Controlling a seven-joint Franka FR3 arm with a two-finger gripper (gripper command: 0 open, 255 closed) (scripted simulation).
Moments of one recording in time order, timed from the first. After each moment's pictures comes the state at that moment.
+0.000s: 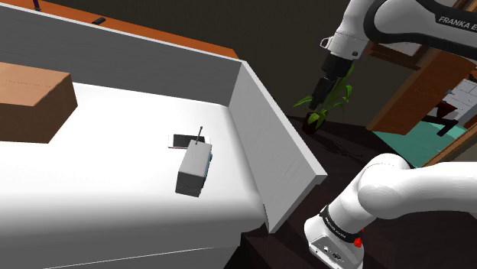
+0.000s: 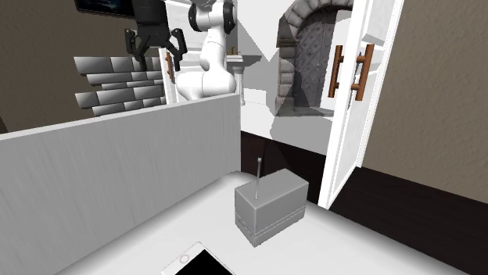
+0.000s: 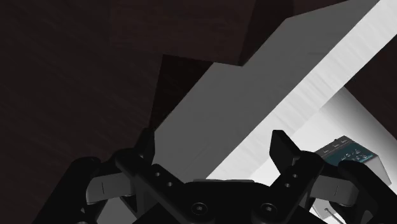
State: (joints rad) arm 0.02 -0.81 -0.07 -2.42 -0.06 1.55 -0.16
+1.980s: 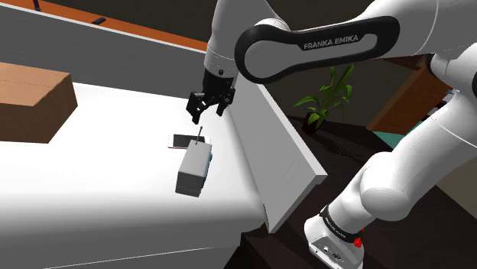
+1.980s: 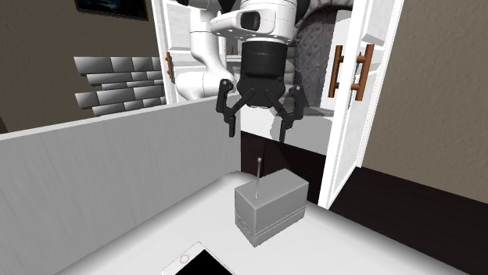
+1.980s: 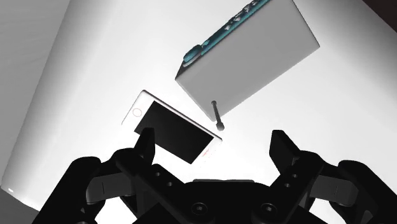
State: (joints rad) arm 0.11 -0.08 0.42 -2.10 -0.07 2.09 0.54
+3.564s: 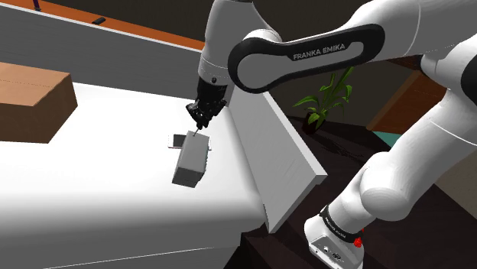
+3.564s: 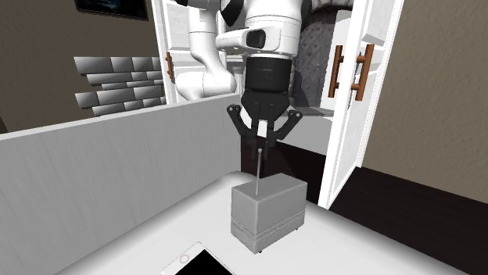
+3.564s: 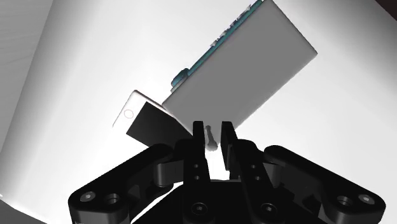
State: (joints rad) arm 0.11 -0.03 0.43 -2.11 -0.10 2.14 0.58
